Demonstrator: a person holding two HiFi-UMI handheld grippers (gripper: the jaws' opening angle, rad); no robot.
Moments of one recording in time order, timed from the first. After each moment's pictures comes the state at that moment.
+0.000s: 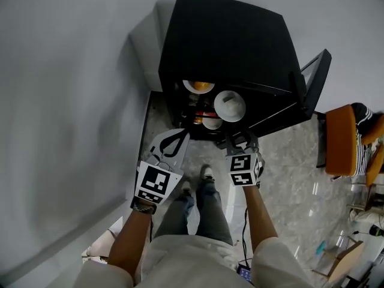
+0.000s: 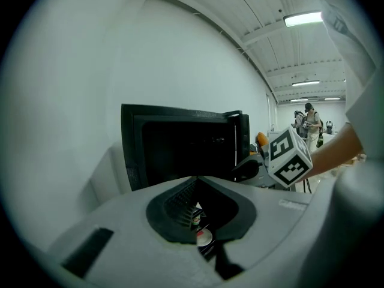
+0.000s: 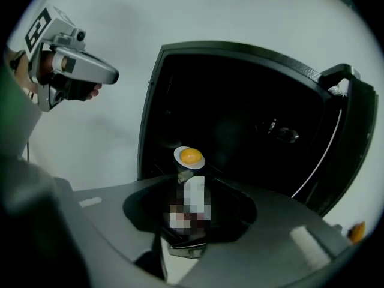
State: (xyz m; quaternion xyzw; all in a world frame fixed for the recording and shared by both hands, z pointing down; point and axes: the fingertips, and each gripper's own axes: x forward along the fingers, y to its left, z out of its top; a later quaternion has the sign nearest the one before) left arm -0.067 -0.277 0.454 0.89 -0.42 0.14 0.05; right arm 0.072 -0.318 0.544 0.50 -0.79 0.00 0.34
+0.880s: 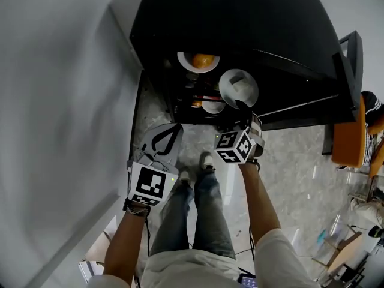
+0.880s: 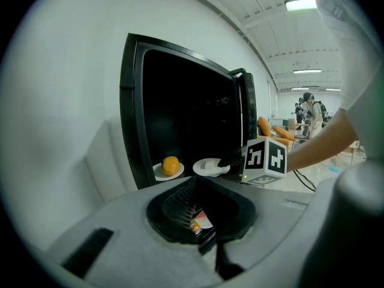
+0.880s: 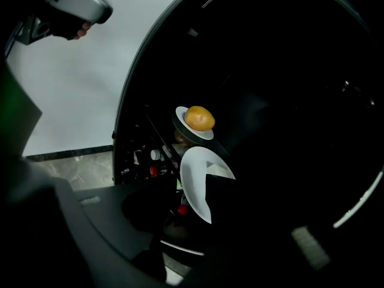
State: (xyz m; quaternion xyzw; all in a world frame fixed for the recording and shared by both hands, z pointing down) left arm -0.079 -0.302 0.587 0.89 -0.42 0.20 0.06; right arm 0.072 -0.390 0.696 0.49 -0.73 -0.09 0.47
